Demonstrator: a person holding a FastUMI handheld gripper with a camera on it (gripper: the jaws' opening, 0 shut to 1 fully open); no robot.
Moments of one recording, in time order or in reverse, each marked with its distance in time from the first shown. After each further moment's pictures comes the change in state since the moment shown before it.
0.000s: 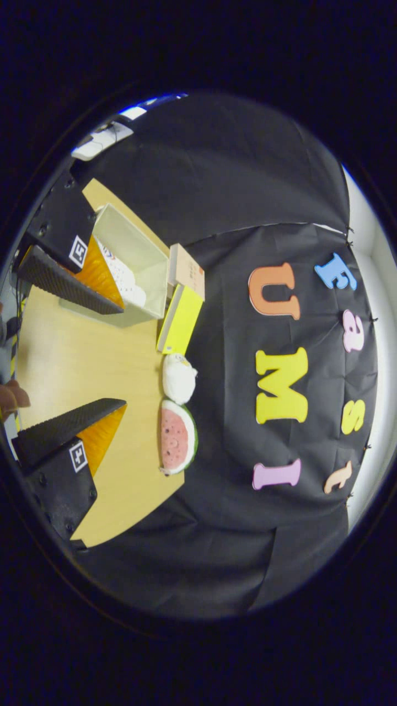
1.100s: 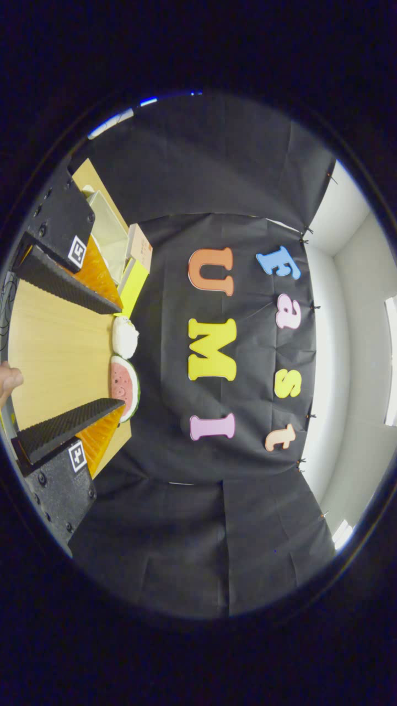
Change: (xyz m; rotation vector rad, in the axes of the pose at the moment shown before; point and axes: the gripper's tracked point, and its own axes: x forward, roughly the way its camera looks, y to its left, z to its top) arm -0.102 -0.052 0.020 0.019 -0.384 -0.072
